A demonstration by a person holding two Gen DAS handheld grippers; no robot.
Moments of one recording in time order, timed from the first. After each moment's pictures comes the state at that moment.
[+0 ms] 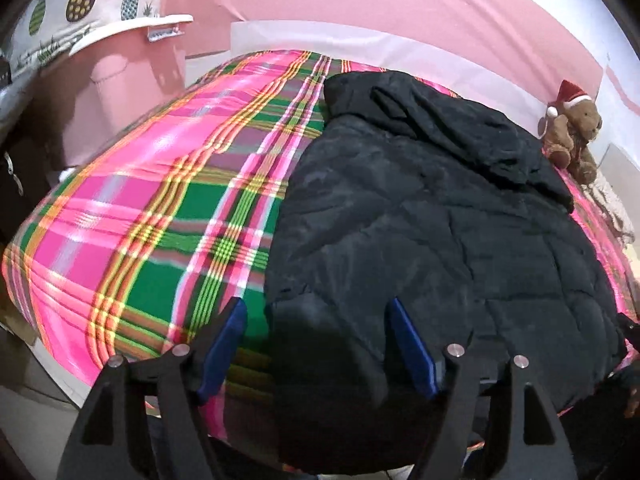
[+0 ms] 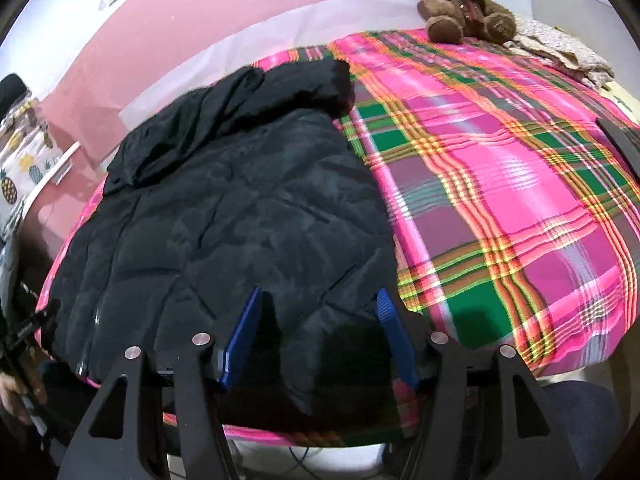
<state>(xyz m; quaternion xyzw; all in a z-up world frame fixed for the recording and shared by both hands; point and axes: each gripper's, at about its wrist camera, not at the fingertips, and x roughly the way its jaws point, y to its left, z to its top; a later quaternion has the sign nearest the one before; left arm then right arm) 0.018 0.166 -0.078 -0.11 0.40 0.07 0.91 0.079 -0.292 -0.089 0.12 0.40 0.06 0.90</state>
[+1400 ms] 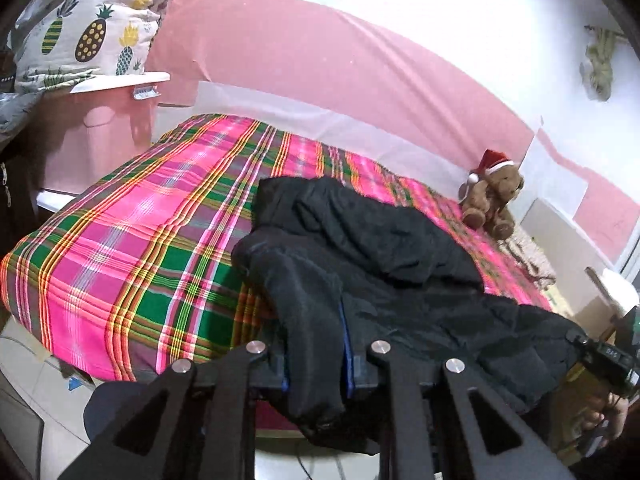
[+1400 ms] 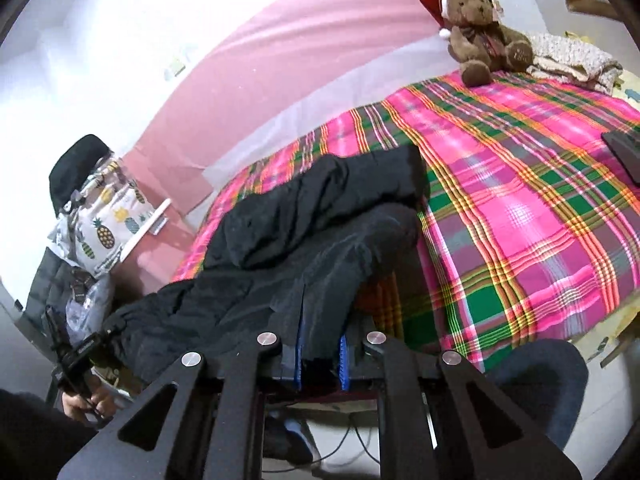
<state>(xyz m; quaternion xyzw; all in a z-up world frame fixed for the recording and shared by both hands) -0.071 0.151 0.038 -0.18 0.28 -0.03 0.94 -0.012 -0.314 0.012 0.22 0.31 0.17 0.91</state>
